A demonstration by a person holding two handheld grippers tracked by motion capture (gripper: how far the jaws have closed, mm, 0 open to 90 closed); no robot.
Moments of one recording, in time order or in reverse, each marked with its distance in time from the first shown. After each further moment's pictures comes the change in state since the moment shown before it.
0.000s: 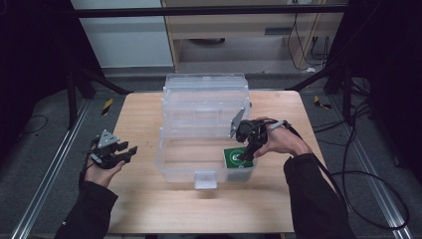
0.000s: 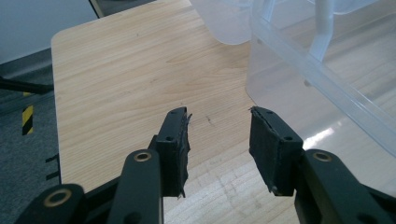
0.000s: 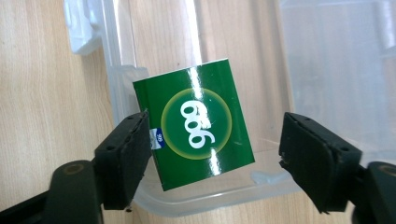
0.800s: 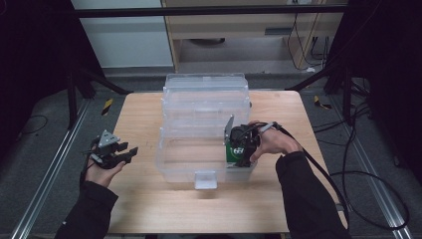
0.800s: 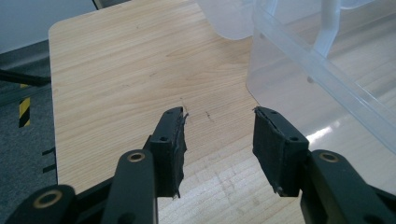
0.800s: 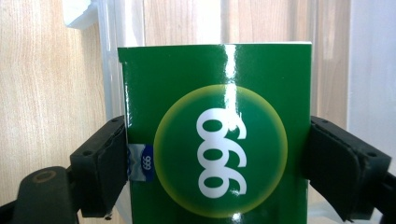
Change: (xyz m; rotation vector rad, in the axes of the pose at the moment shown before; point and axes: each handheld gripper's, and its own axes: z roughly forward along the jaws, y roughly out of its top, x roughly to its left) left arm 0.000 -0.001 0.002 0.017 -0.007 -0.025; right arm 0.000 0.008 0.031 0.098 0.069 -0.090
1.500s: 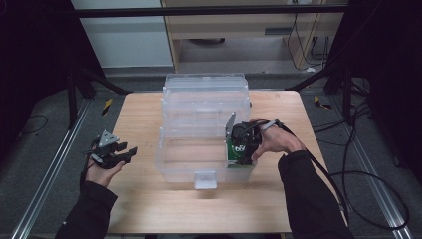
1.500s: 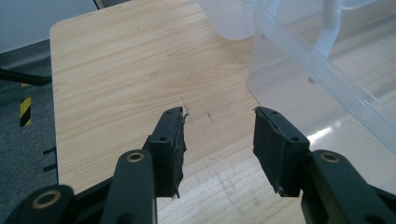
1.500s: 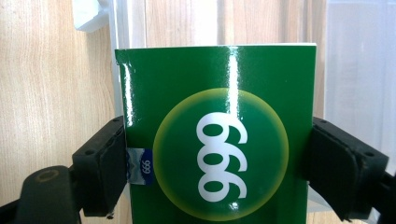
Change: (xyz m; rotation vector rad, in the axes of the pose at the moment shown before) left arm 0.000 0.000 0.000 0.002 0.003 -0.001; right arm 0.001 0.000 -0.014 -0.008 -0.015 -0.010
